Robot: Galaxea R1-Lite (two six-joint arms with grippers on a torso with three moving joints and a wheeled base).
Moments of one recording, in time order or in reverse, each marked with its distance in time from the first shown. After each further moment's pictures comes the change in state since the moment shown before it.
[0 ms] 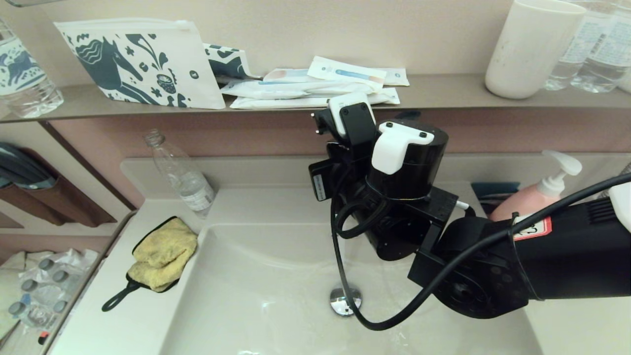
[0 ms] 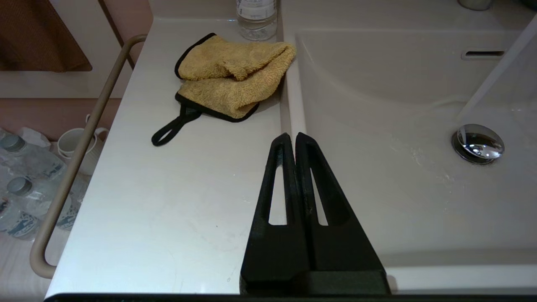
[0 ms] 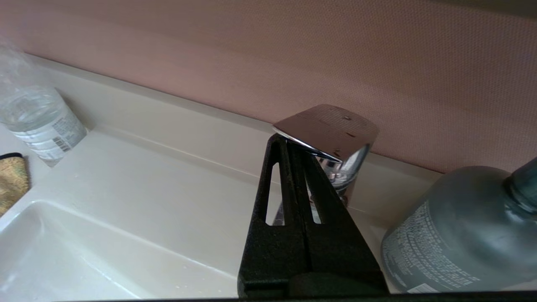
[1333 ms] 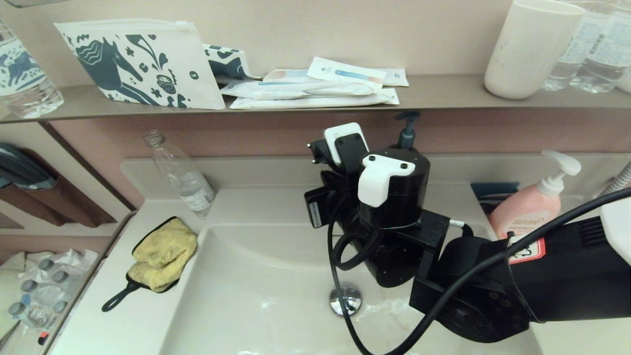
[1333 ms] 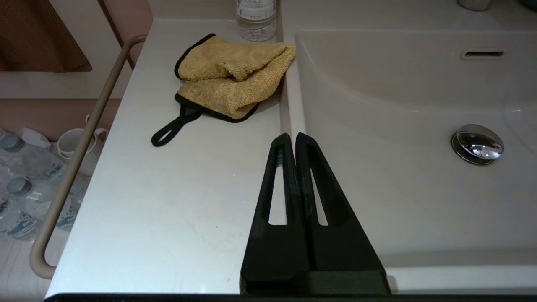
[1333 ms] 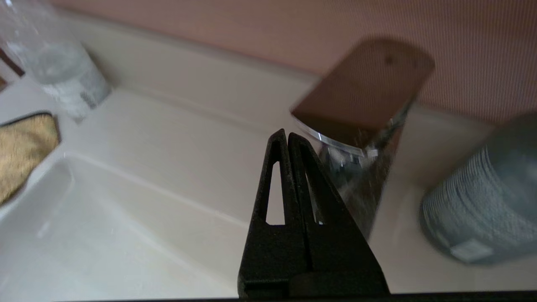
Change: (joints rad) left arm 0.000 0.000 0.000 0.000 0.000 0.000; right arm 0.032 0.015 0.079 0.040 0.025 0.103
